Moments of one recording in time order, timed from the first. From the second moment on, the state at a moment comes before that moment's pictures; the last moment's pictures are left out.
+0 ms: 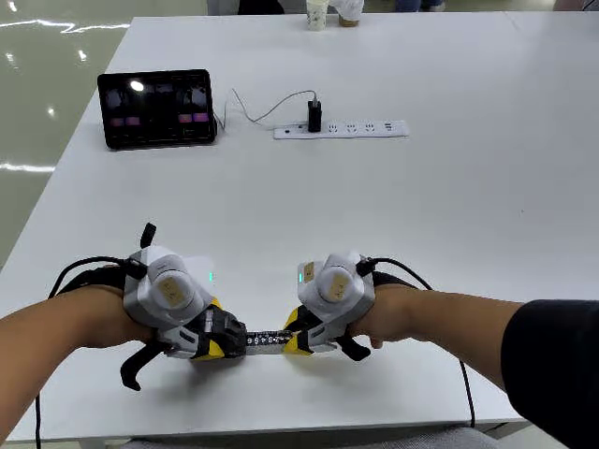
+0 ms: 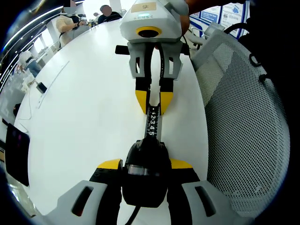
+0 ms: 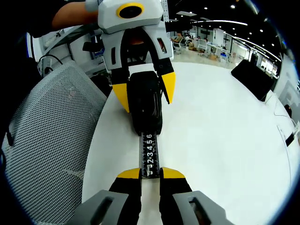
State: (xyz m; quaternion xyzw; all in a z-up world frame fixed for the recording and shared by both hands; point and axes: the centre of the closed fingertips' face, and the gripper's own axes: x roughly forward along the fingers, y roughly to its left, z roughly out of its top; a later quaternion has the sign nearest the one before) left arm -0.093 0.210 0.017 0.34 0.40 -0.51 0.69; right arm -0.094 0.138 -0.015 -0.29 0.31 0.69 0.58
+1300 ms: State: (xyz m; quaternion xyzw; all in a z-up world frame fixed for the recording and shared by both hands) left arm -0.093 0.210 0.017 0.33 0.39 -0.51 0.69; right arm -0.089 0.121 -0.015 -0.29 0.32 0.68 0.58
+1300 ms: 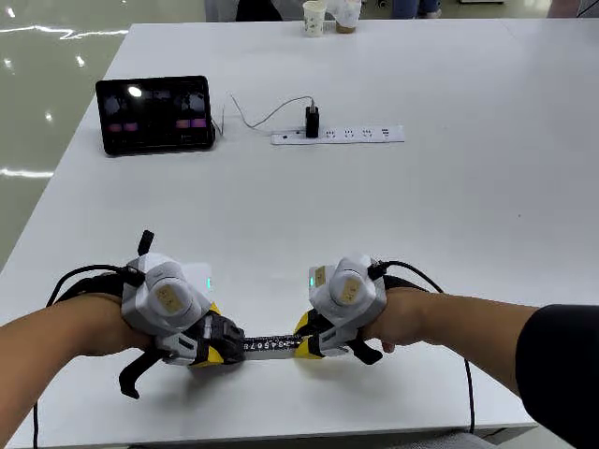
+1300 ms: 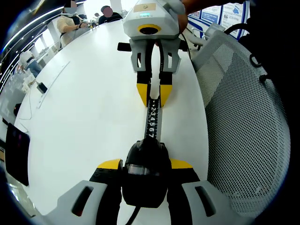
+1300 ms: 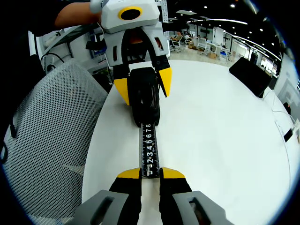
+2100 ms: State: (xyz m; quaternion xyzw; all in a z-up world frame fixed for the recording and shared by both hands) left arm -0.093 0.208 0.017 0.33 0.39 -0.50 0.69; right arm -0.084 0.097 -0.017 -0.30 0.33 0.68 0.59
